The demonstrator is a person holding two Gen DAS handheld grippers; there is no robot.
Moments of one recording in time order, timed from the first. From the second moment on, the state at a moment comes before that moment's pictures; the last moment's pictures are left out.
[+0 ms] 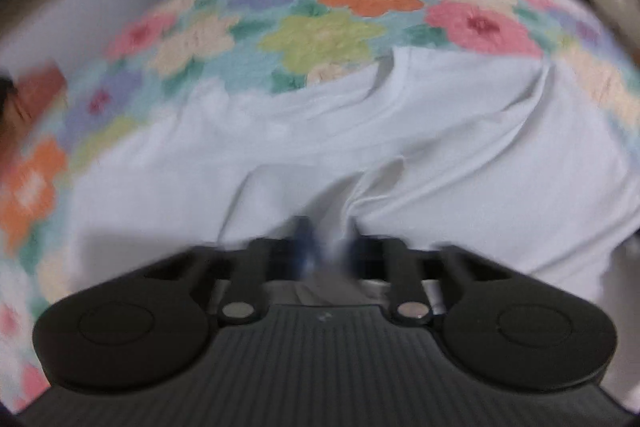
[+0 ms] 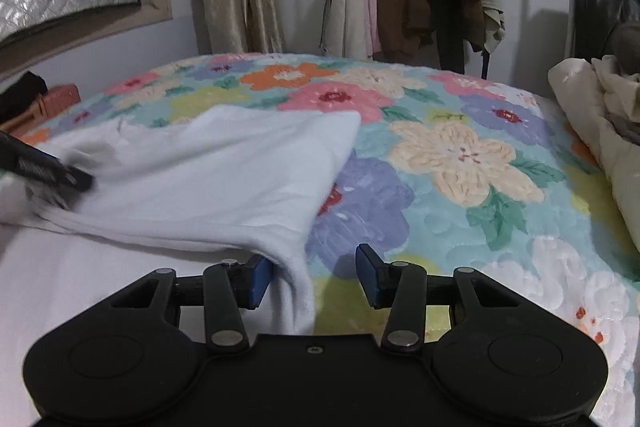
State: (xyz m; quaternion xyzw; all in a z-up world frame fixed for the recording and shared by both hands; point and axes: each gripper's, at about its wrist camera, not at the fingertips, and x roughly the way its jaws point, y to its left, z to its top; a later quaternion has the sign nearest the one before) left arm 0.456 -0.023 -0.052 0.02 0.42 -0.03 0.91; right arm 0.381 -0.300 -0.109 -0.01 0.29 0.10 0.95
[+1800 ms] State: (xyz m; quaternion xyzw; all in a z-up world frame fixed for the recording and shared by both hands) left arm 0.352 0.143 -0.048 -0.09 0.33 0.01 0.94; right arm 0.400 -0.325 -0.119 0.18 0.36 0.16 0.90
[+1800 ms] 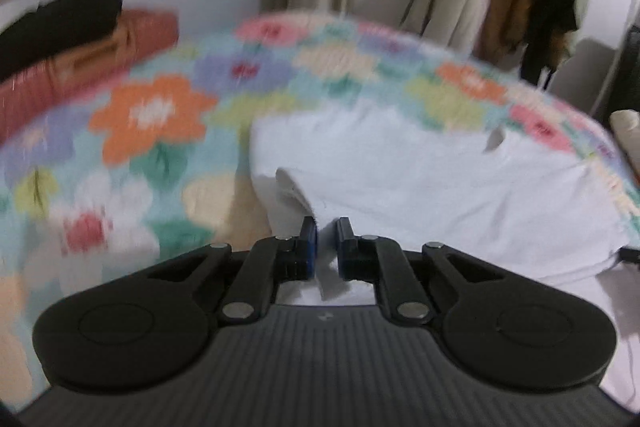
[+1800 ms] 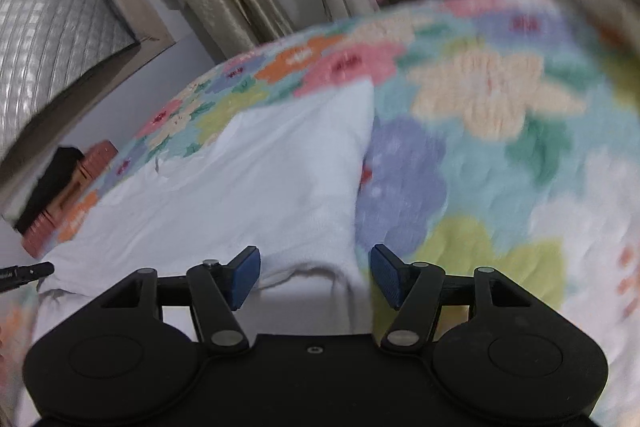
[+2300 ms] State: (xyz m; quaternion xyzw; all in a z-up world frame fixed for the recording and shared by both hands) left arm 0.321 0.130 -0.052 -0.02 0.41 0.03 0.91; right arm 0.389 -0.308 -0.117 0.07 0.36 0.18 0.91
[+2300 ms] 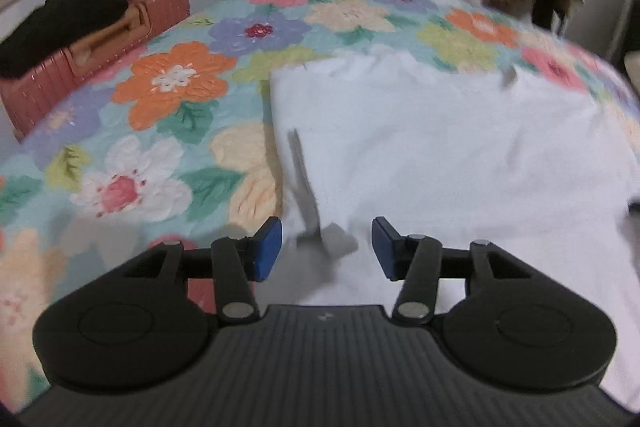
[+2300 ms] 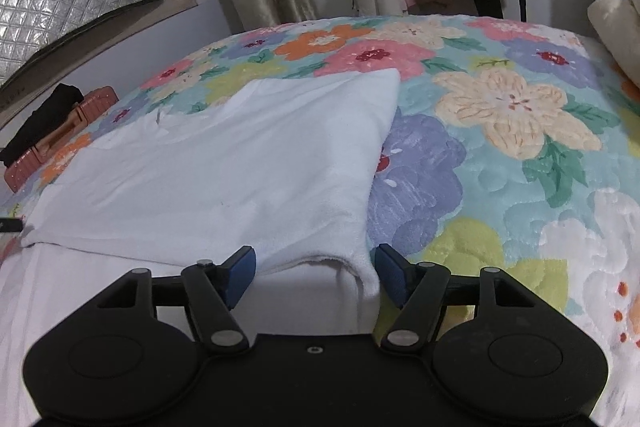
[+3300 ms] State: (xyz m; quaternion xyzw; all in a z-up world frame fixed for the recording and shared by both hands) left arm 0.158 0.138 -0.089 0.00 0.67 -0.08 0.74; right arm 0.265 -0.333 -0.106 0.06 0.66 0.23 0.71
